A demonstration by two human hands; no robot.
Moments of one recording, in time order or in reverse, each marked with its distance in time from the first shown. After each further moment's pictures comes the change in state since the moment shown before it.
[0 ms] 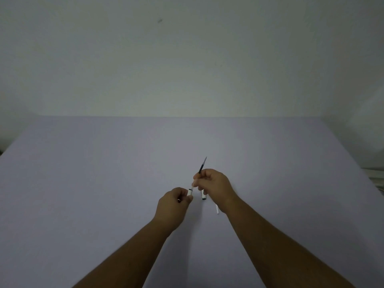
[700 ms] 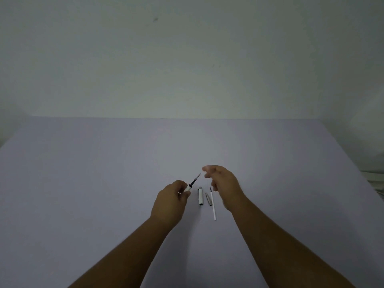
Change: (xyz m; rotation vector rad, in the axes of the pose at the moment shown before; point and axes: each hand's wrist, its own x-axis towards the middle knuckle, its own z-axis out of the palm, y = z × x) left_hand 0.024 0.011 -0.001 0.207 0.096 0.177; right_hand 0.026 0.006 -0.028 0.022 0.121 0.015
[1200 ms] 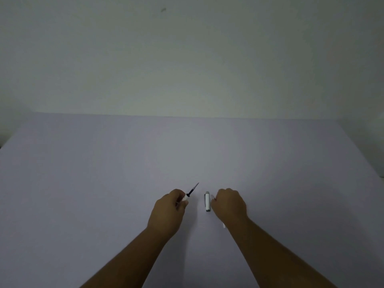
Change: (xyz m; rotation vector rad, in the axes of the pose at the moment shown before) left_hand 0.008 -0.033 0.005 0.009 -0.033 -0.063; right_hand 0.024 0.059 0.017 -1.141 0.073 -0.013
